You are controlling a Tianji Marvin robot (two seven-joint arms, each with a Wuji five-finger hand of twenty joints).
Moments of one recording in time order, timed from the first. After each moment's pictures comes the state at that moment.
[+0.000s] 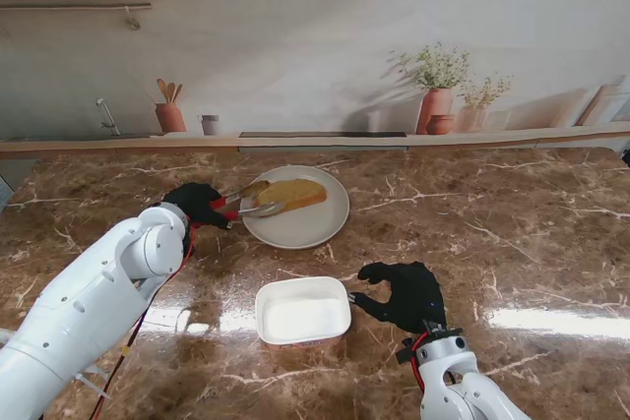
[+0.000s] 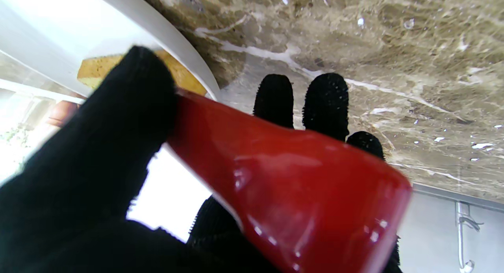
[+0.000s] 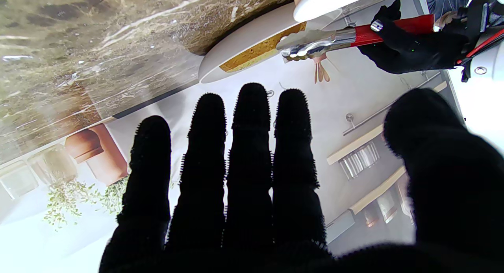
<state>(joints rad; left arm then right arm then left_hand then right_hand) 1.13 -1.10 -0.98 -1.21 0.66 0.24 -0.08 -1.82 -1.15 1.18 -1.61 -0.84 -0.07 -0.54 0.62 -0.70 0.73 -0.23 0.81 0.16 0.10 0.11 1.16 0.04 0.54 0.59 0.99 0.15 0.68 0.79 0.35 0.15 1.20 0.84 0.32 -0.54 0.70 -0.07 0.87 -0.12 0.46 0.51 1.06 -0.07 0.36 0.48 0.86 -0.01 0.41 0.51 0.42 0.10 0.96 0.61</state>
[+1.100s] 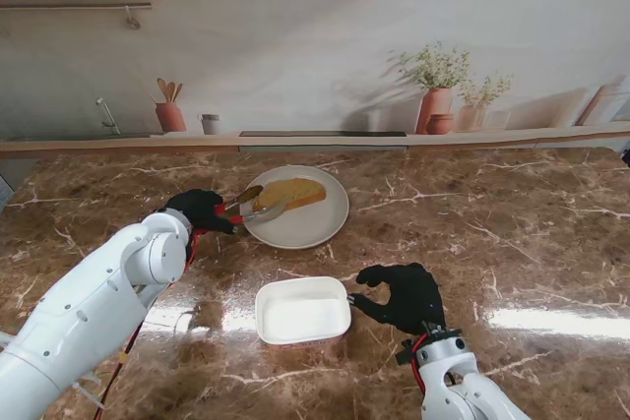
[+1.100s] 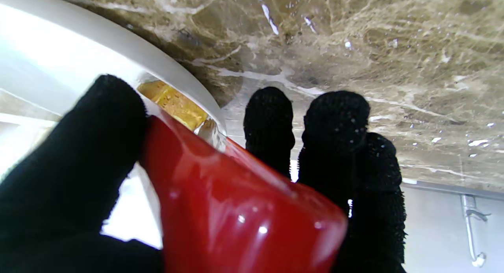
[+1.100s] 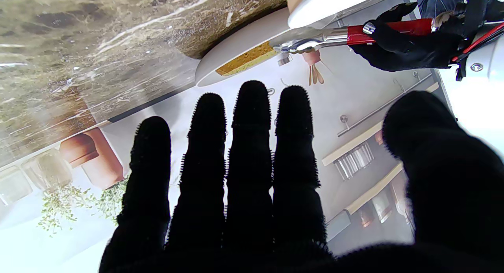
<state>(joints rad) 1.15 -1.09 -0.96 -1.25 0.73 0.26 -0.11 -1.82 -1.15 1.18 -1.60 -0.84 -0.10 -0.54 0.43 -0.59 0.78 -0.20 0.67 0.26 0.04 0.08 1.21 0.02 0.93 0.73 1.19 0.19 0.94 0.99 0.47 0.23 1.35 0.90 0.32 -0.52 0.69 -0.05 0.89 -0.13 0.48 0.51 1.08 -0.07 0.37 0.48 0.86 -0.01 0.42 0.51 0.41 0.10 0.96 0.61</state>
